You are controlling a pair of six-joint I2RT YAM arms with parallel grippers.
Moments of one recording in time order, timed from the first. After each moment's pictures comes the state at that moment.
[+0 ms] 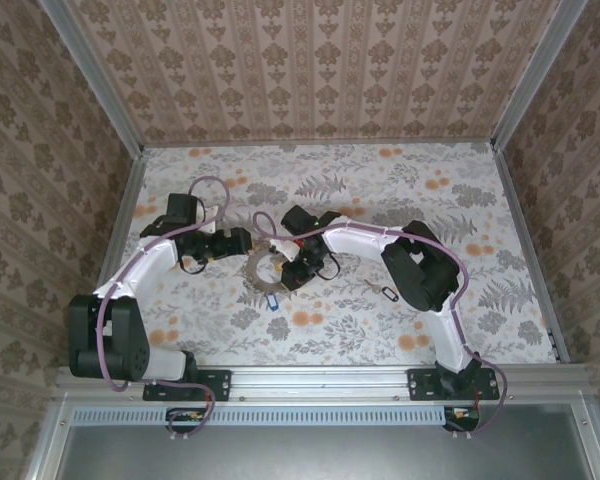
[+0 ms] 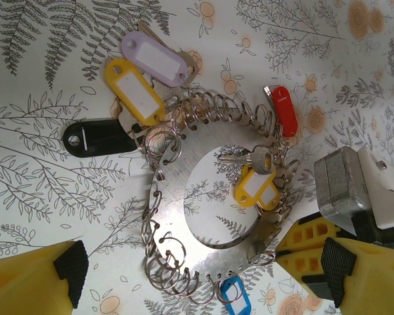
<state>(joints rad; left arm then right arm) -0.14 1.37 0.88 -0.59 0.50 -0.25 0.75 2.12 1.50 -0.71 -0.49 0.02</state>
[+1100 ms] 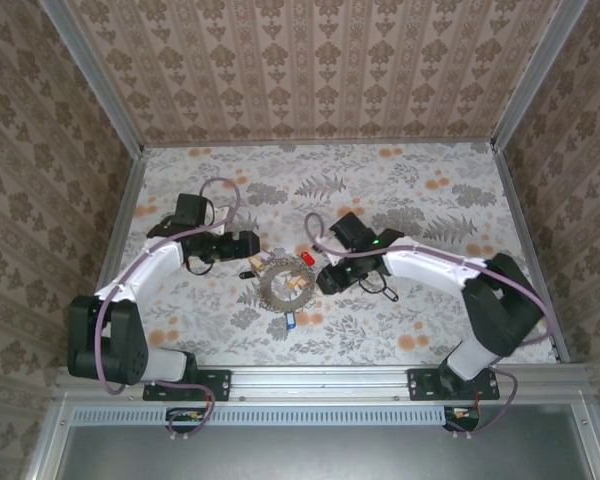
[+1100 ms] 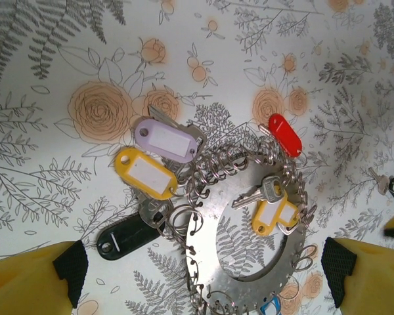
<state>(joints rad) -0.22 1.35 0.88 -0.58 0.49 -0.23 0.65 1.55 1.00 -0.54 -0.31 0.15</state>
